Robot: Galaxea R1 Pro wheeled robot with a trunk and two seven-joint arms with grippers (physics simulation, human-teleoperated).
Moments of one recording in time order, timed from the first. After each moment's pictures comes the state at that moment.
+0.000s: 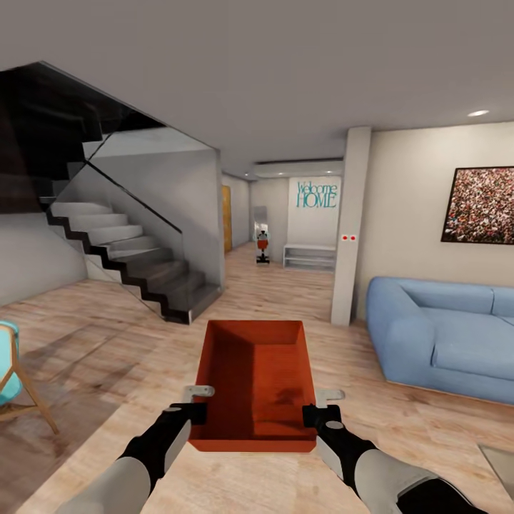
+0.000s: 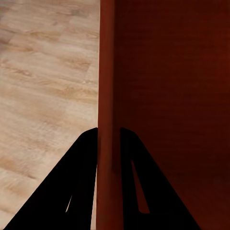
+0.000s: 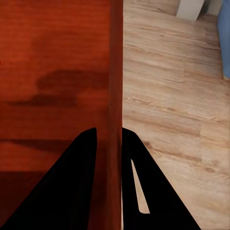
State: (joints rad) left arm -0.64 -0.09 -0.05 -0.42 0.04 0.26 0.13; right arm -0.74 0.11 0.31 -0.09 -0.23 -0.12 -0.20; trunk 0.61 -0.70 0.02
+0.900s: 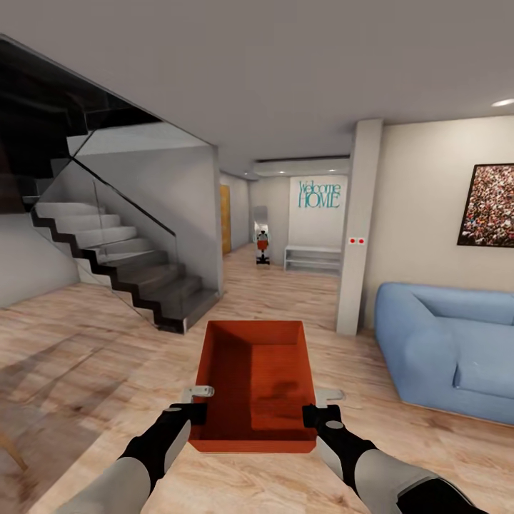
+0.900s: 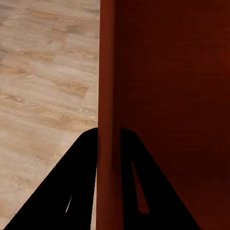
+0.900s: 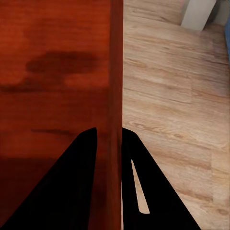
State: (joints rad) left arm -0.64 -0.09 -0.05 -0.42 0.04 0.26 0.13; right arm -0.74 0.11 0.31 -0.09 -0.23 -0.12 -0.20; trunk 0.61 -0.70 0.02
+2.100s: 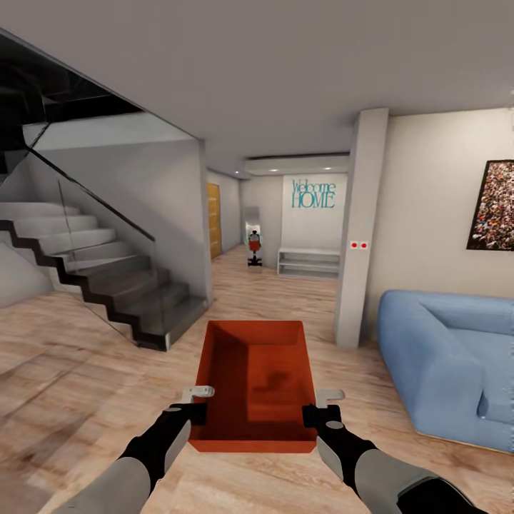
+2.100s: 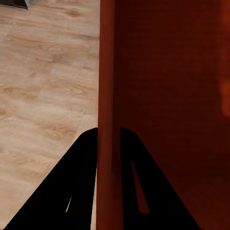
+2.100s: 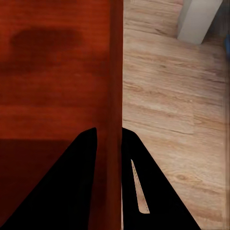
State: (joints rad) left arm -0.64 -0.09 -0.05 -0.42 0.04 0.26 0.13; right arm -0.74 0.11 0.31 -0.09 -0.23 -0.12 -0.20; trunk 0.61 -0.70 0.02
